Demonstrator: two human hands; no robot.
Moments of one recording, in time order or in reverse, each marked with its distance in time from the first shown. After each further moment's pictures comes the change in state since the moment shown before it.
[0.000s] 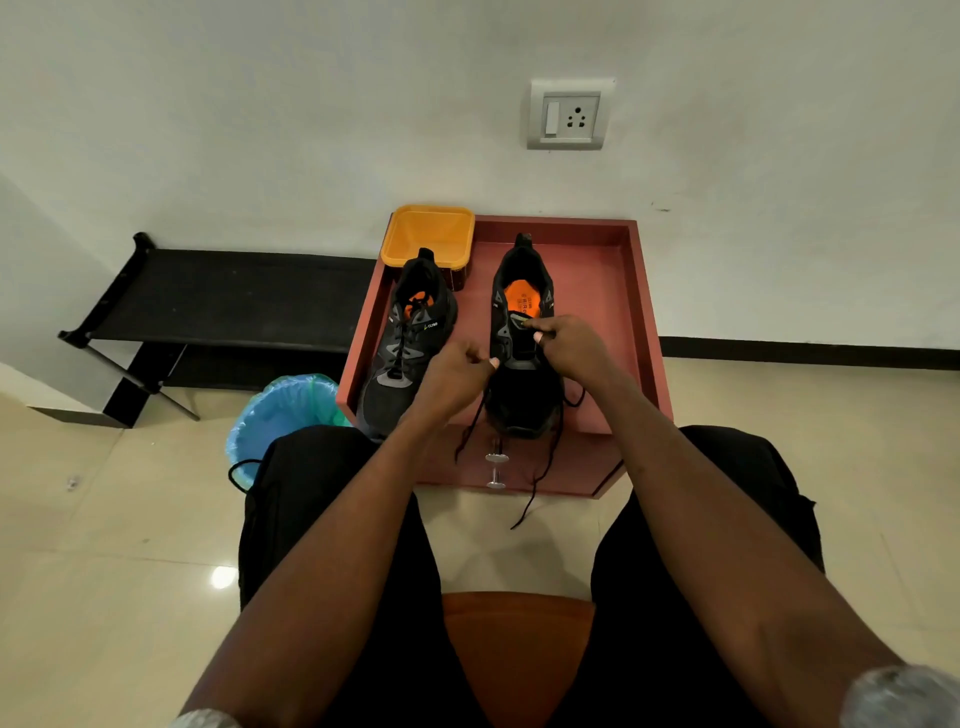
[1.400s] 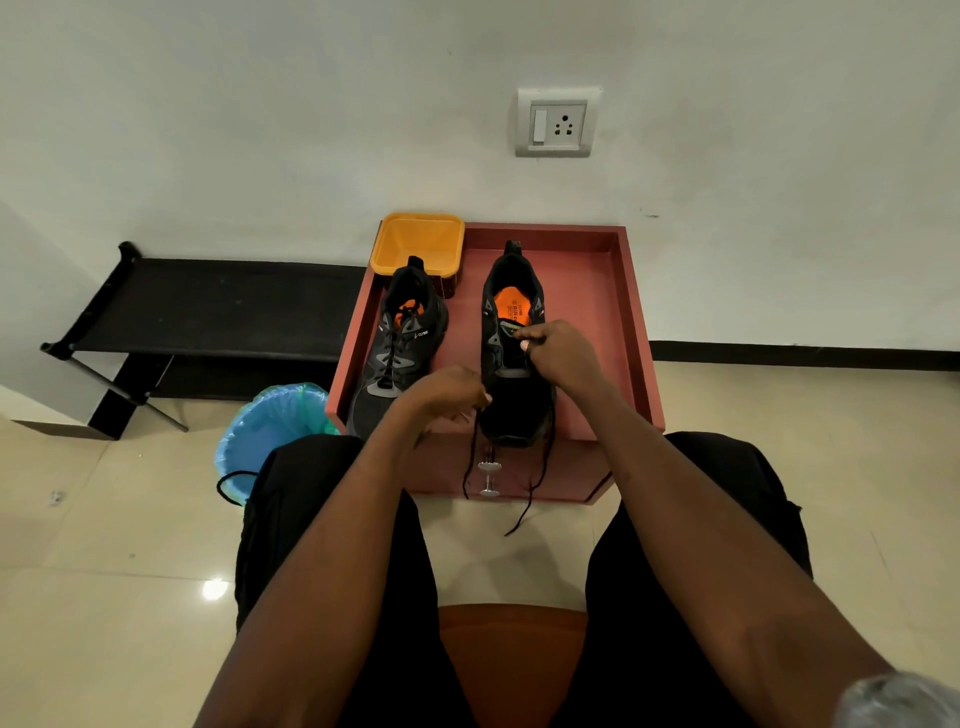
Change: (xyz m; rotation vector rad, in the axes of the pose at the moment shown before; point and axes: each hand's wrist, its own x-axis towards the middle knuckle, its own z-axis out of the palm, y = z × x) left_hand 0.013 0.011 -0.001 0.249 -0.366 -0.133; right_hand 0.002 0.003 0.007 0.042 0.084 0.028
